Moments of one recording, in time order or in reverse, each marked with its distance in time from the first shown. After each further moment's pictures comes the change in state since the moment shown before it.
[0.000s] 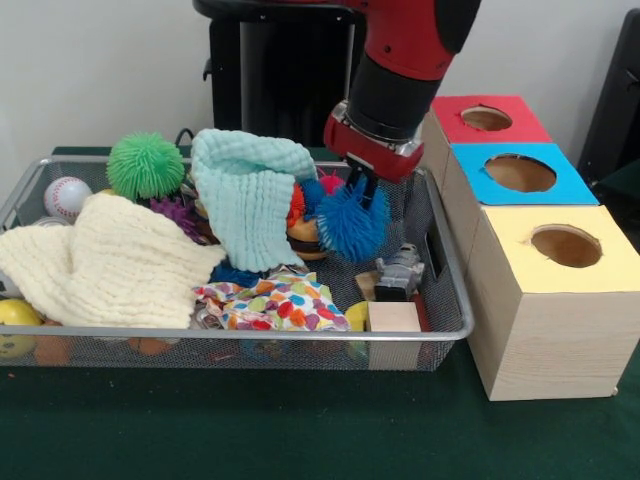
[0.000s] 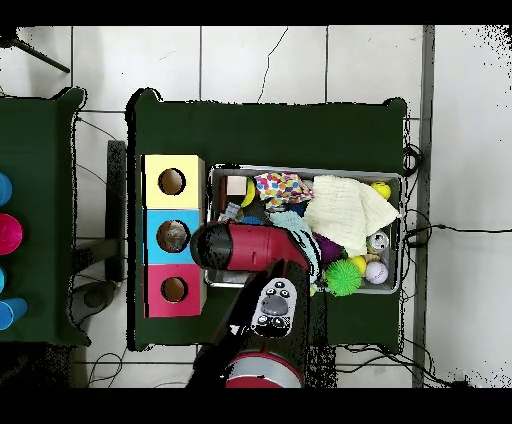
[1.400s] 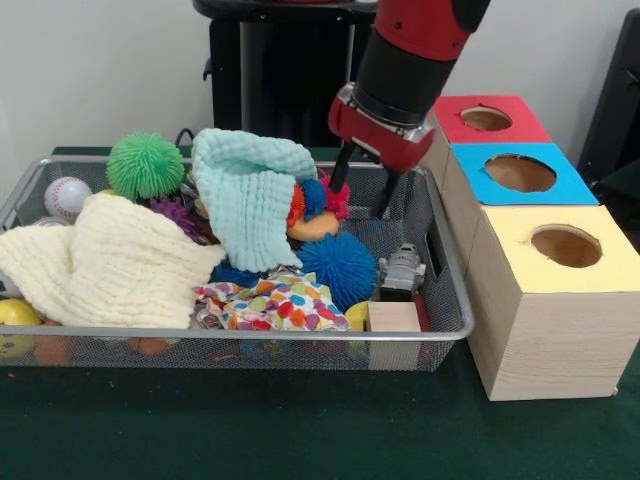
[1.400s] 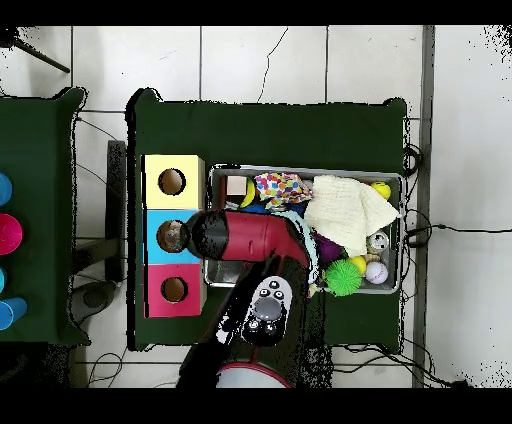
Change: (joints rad) arm 0.034 -0.016 -0.047 -0.079 0.034 0.096 0.000
